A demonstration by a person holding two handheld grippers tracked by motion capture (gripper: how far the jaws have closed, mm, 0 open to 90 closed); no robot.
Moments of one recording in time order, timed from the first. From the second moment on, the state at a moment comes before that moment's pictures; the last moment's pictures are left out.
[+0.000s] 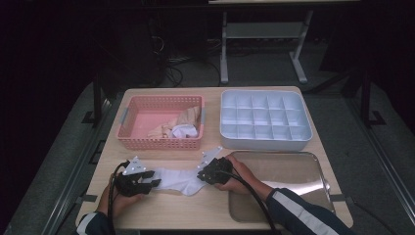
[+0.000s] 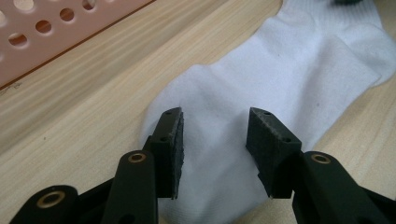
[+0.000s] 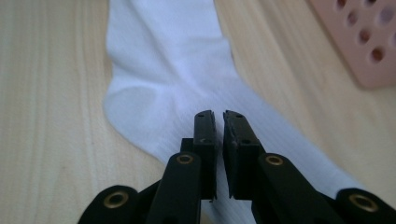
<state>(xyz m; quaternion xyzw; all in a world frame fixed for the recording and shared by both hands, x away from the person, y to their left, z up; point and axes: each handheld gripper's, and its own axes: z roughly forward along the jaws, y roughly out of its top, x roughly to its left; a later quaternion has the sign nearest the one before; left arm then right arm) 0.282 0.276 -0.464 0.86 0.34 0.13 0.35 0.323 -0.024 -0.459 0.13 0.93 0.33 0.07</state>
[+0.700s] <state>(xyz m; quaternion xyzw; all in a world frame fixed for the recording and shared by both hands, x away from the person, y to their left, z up) 0.300 0.261 -0.411 0.83 0.33 0.18 0.41 0.318 -0.062 -0.442 0.14 0.92 0.36 0.06</state>
